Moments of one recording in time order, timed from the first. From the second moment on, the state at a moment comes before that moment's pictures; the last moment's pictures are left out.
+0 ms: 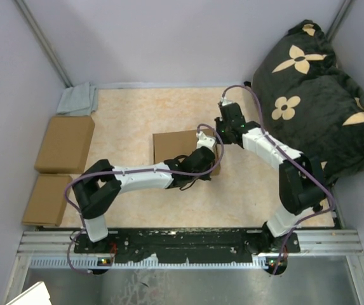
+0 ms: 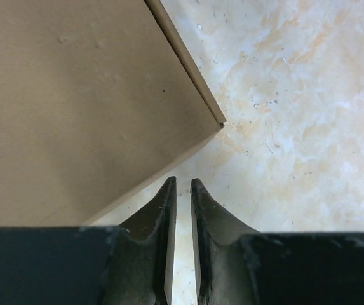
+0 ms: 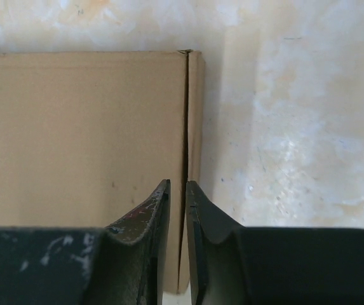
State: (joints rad) left arm -1.07 1.82 1.16 -0.03 -0.33 -0.54; right arm 0.42 1.63 1.17 -0.38 0.04 0.34
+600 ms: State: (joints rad) left arm -0.99 1.36 1.11 -0.54 -0.66 -0.46; right arm 0.42 0.83 0.81 -0.49 0.19 0.41
